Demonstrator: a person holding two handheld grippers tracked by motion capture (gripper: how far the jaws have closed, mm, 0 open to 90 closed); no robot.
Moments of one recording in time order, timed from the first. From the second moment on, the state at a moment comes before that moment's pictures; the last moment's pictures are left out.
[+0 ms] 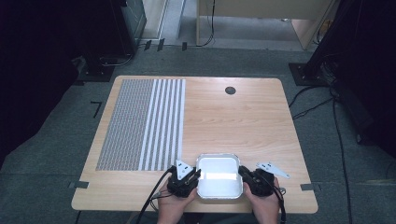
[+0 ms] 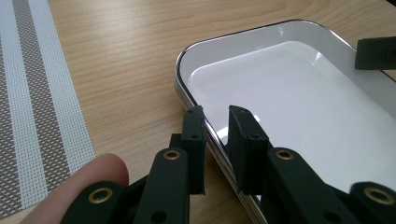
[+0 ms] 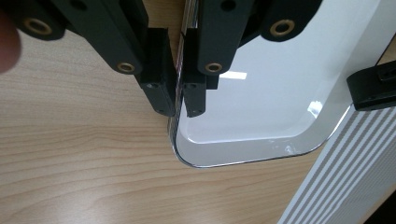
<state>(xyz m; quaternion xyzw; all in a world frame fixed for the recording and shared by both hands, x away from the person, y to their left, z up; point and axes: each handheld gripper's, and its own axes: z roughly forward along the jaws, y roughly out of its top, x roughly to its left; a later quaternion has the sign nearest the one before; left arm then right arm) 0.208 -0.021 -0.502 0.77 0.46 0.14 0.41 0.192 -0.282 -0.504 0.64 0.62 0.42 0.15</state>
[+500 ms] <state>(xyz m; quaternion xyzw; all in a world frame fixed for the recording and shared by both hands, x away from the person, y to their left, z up) 0.207 -0.024 -0.503 0.78 0.45 0.16 0.40 0.188 -0.275 -0.503 0.66 0.60 0.42 0.17</state>
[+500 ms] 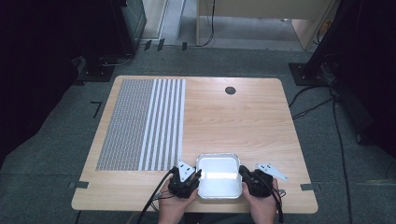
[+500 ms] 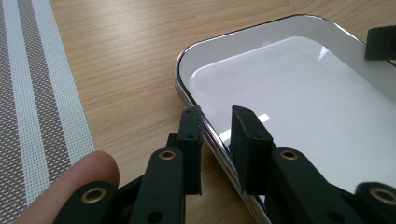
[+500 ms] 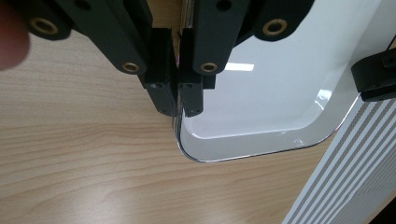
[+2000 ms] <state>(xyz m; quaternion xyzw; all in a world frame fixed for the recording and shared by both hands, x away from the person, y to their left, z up) 0.200 -0.033 -0.496 0.78 0.43 0.14 0.43 0.187 -0.289 -0.494 0.66 0.59 0.43 0.18</state>
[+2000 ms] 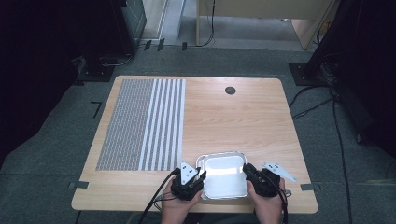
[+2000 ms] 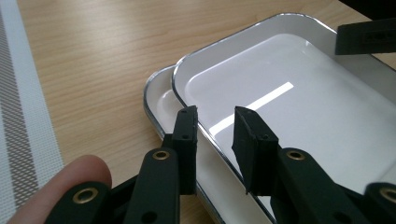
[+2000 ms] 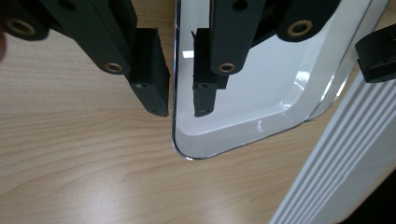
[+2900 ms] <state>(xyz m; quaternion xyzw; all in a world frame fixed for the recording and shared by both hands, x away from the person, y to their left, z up) 0.204 -0.027 -0.490 0.77 0.44 0.10 0.45 0.185 -0.282 -0.486 0.71 0.53 0.44 0.17</state>
